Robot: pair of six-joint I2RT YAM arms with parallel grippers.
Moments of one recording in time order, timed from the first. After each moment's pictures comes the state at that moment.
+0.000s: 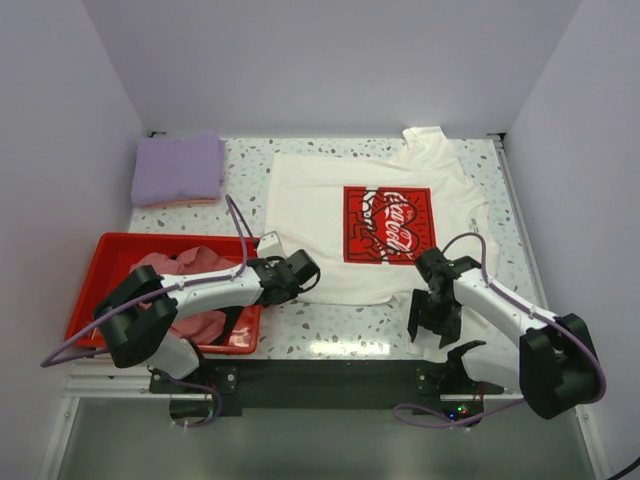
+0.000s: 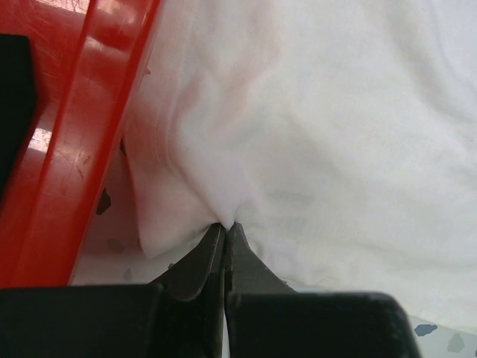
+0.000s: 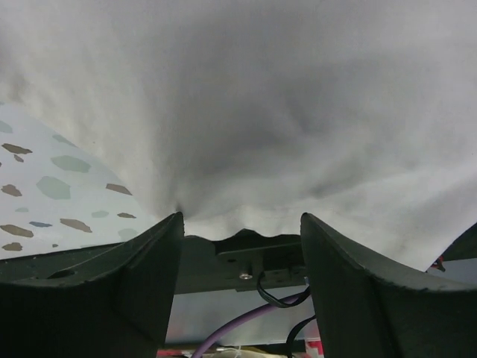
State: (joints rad) left arm -0.93 1.49 0.79 -0.53 -0.52 -1.28; right arm 0.38 1.18 0.59 -1.04 -0.02 0.65
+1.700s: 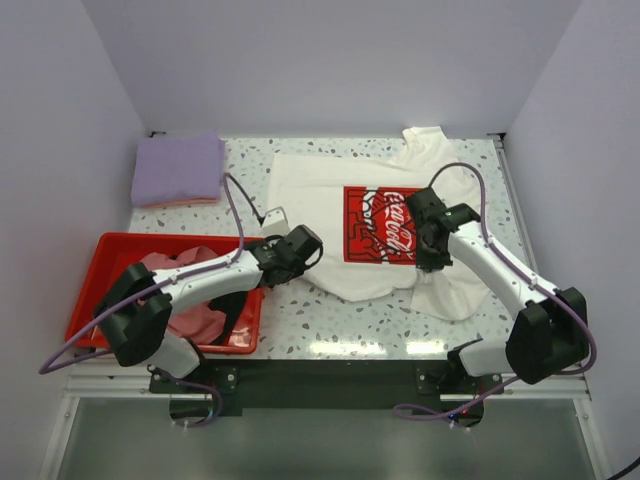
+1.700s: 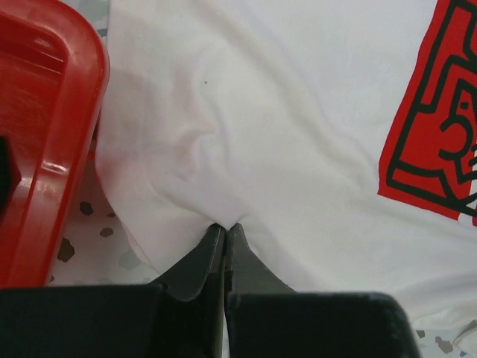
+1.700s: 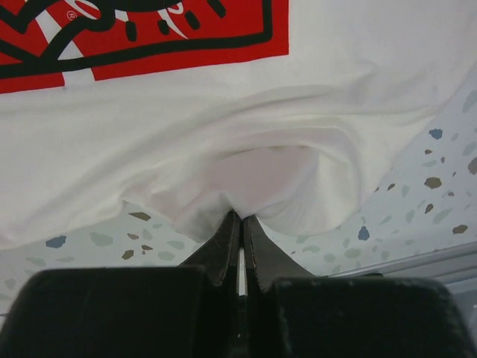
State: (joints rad) left arm -0.87 1.50 0.94 -0.52 -0.52 -1.14; right arm 0.39 1.36 1.06 -1.03 0.32 0.49
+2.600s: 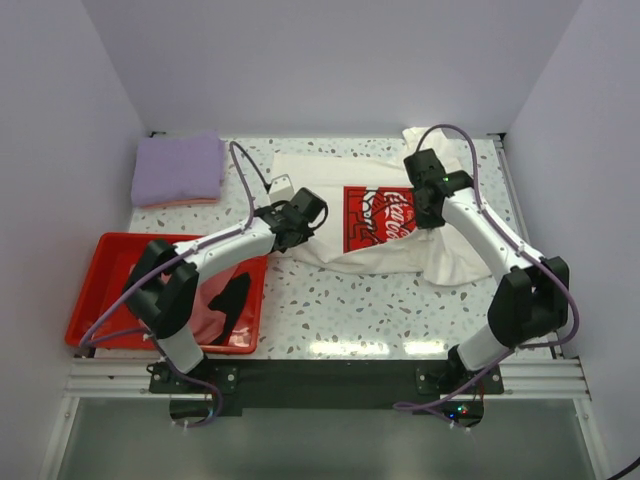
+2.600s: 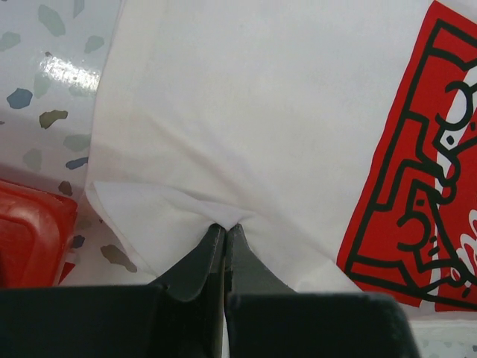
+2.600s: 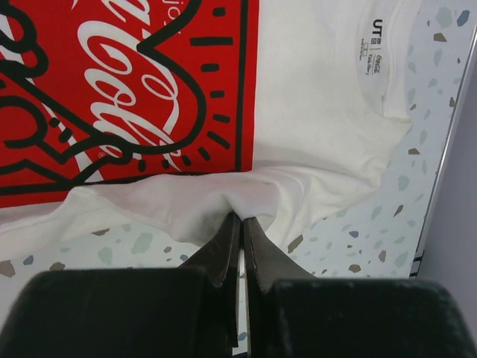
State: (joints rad) left arm -0.73 1.69 1.20 -0.51 -0.53 -1.00; right arm 0.33 1.56 1.35 -0.94 0.42 0.20
